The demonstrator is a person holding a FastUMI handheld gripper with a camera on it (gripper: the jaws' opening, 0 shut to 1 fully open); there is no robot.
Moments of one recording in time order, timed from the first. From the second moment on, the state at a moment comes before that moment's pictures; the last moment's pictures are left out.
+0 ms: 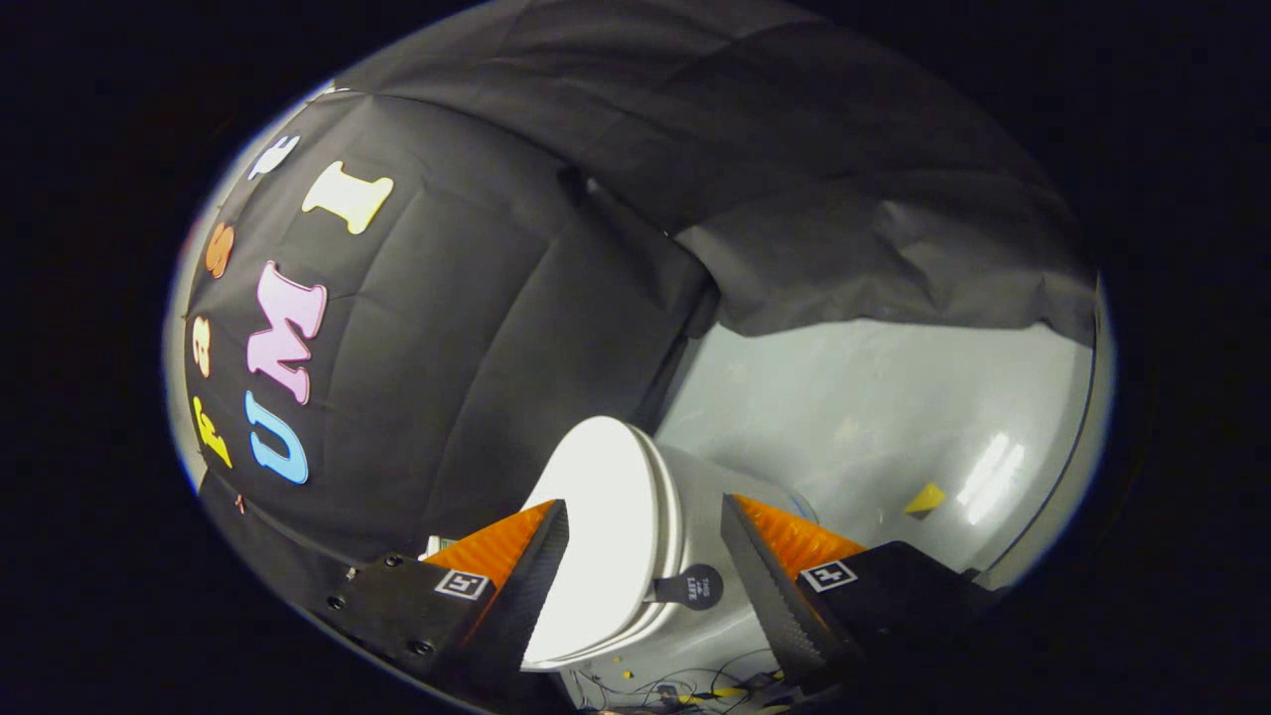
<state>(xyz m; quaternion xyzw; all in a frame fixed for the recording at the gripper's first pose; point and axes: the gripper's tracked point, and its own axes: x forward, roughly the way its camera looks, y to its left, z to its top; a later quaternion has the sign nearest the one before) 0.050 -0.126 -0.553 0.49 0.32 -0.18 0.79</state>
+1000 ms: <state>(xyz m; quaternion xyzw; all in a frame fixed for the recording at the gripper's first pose) 0.029 -0.064 -0.623 0.59 0.38 -0.13 0.70</state>
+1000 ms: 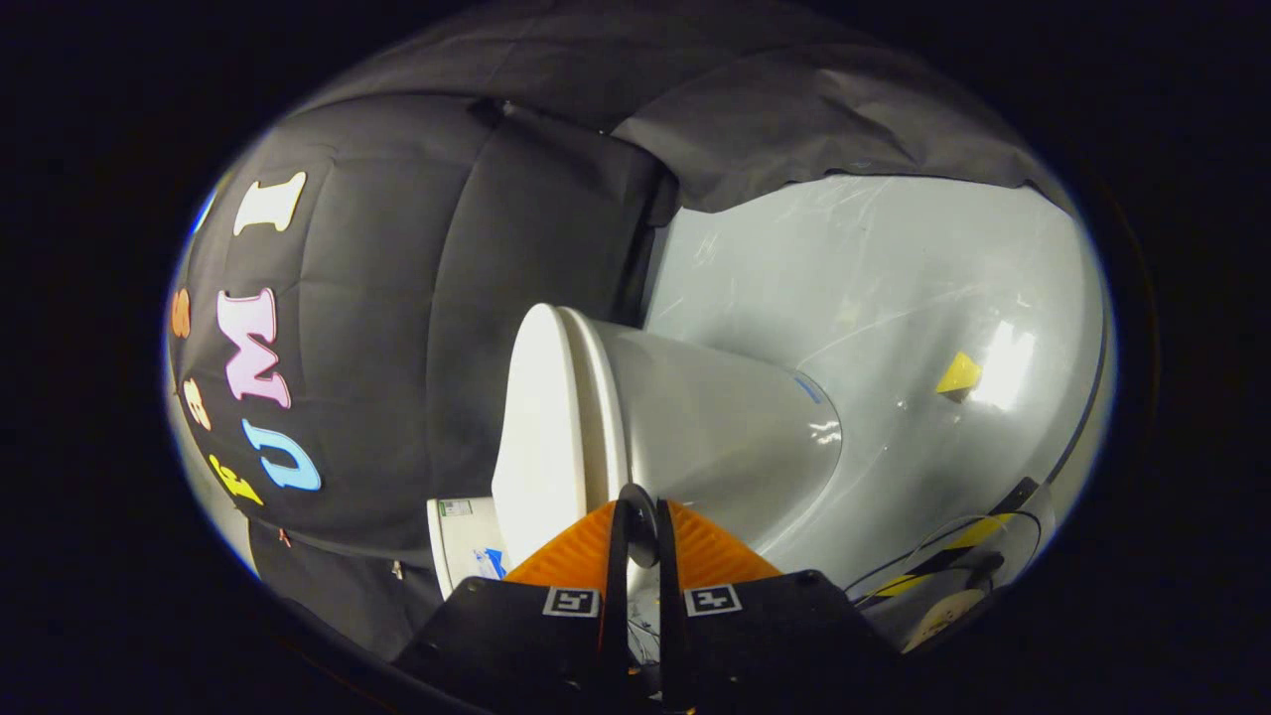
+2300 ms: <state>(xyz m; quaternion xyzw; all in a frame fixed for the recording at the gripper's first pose) 0.081 -0.010 -0.451 0.32 0.34 -0.11 0.87</state>
